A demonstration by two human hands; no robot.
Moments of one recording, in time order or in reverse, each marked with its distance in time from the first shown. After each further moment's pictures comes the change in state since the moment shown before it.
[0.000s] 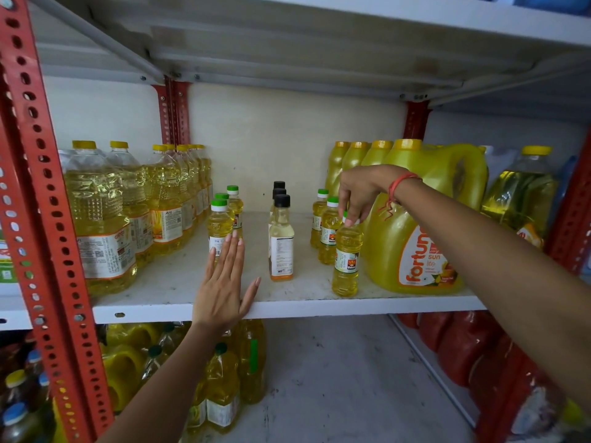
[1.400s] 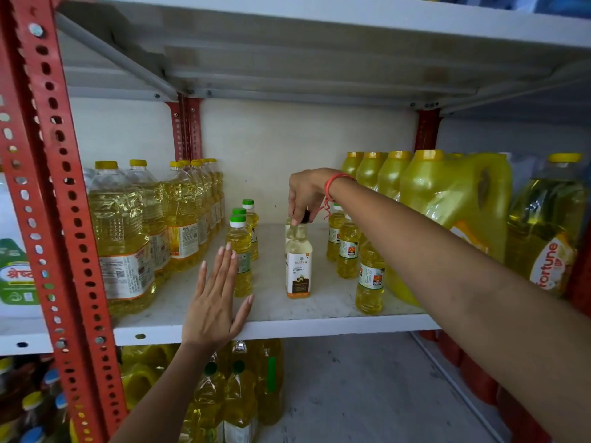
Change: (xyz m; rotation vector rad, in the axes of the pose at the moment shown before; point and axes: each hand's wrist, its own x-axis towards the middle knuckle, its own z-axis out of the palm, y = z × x) left_hand -0.006 -0.045 -0.017 -0.043 0.071 0.054; right_hand 0.062 -0.106 -0.015 0.101 0.027 -0.072
